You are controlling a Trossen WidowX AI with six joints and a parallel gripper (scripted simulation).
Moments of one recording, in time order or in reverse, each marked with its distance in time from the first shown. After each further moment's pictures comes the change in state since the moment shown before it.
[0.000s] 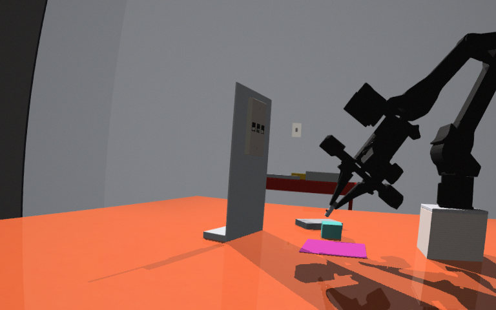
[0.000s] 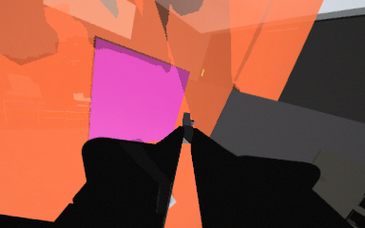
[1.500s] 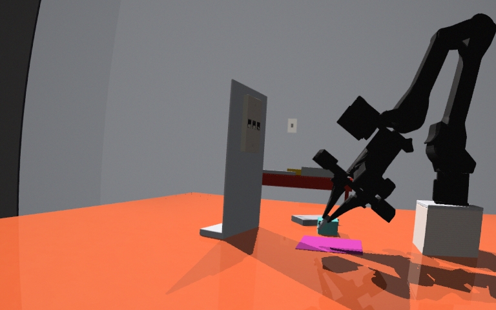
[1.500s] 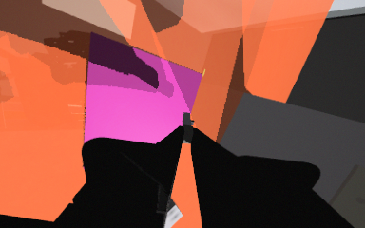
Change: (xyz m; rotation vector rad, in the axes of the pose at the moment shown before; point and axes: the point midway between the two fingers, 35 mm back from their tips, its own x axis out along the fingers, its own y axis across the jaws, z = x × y) arm 0.029 0.016 0.000 0.003 0.000 -0.001
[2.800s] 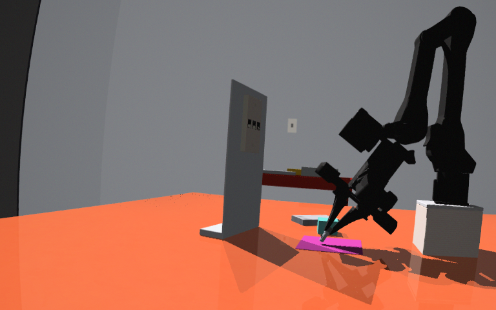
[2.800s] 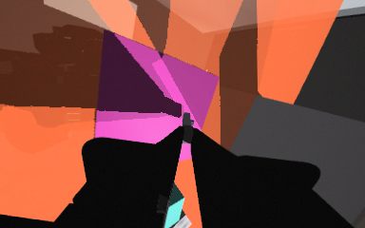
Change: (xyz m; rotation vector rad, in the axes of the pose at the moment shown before) arm 0.015 0.019 0.000 0.002 0.000 0.007
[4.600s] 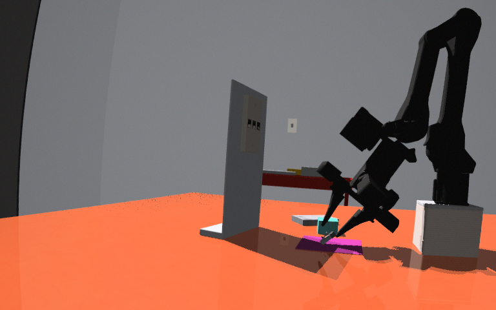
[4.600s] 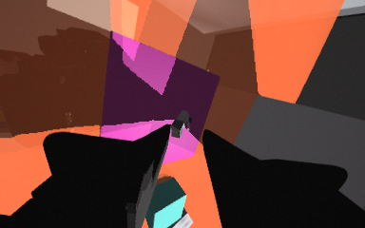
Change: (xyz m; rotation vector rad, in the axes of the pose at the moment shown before) arm -0.004 0.002 -0.001 0.005 -0.003 0.010
